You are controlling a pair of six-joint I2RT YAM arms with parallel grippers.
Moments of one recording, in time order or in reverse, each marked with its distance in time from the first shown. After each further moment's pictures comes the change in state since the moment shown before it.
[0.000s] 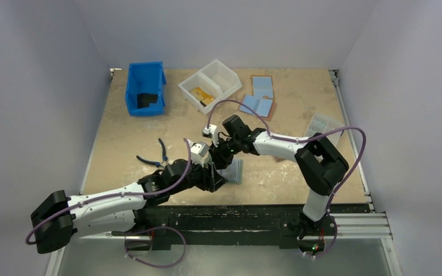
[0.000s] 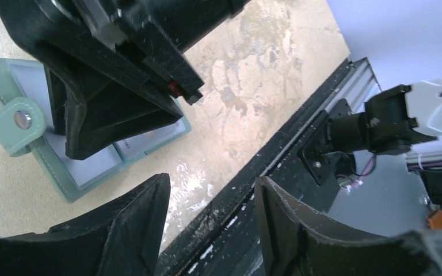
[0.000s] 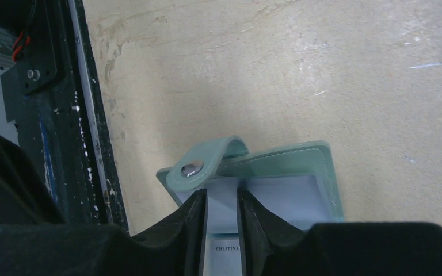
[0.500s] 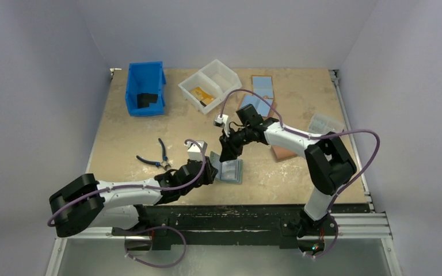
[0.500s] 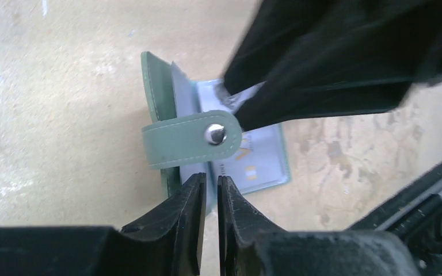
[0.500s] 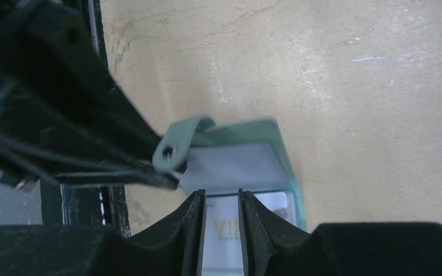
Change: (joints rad) left arm -0.014 0.259 -0.013 0.136 -0.339 -0.062; right arm -0.133 -0.021 0.044 -0.117 -0.140 -0.109
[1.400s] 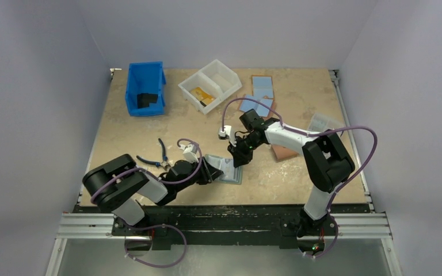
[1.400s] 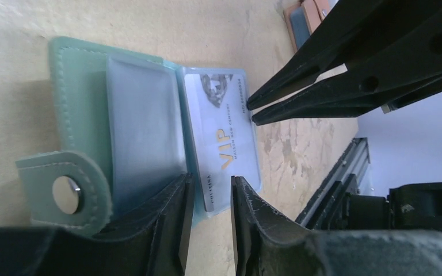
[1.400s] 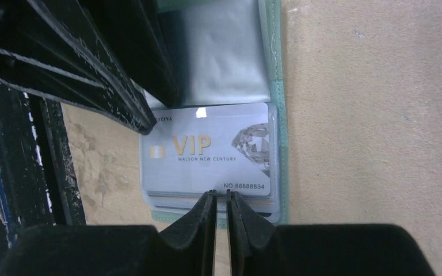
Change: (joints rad) left arm 0.207 0.348 -0.207 0.700 0.375 -0.196; right arm -0.045 0.012 -0.020 -0.252 0.146 -0.344
